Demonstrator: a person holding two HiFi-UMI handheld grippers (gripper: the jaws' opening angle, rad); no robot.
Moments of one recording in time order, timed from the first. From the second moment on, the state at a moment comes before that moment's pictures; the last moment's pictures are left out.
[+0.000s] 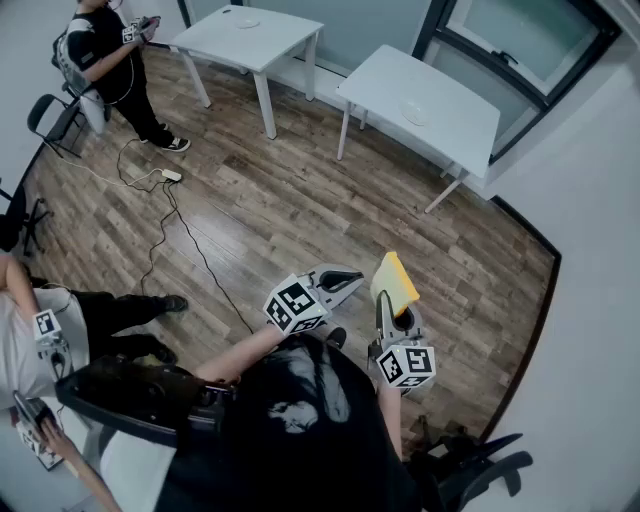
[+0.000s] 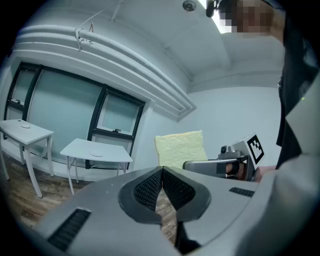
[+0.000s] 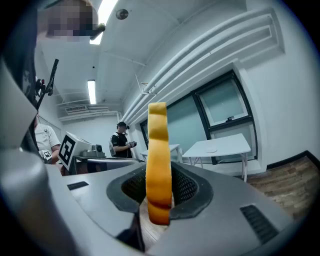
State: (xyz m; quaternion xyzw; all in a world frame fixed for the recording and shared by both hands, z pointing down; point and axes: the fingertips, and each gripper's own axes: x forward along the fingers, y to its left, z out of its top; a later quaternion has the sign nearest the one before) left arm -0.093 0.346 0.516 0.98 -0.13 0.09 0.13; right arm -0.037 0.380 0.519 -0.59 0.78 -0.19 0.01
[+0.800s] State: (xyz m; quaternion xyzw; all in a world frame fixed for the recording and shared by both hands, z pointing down) left arm -0.123 0.306 0.520 0.98 -0.13 0.06 0.16; right arm -0.070 0.333 0.532 -0.57 0.79 -0.21 0.03
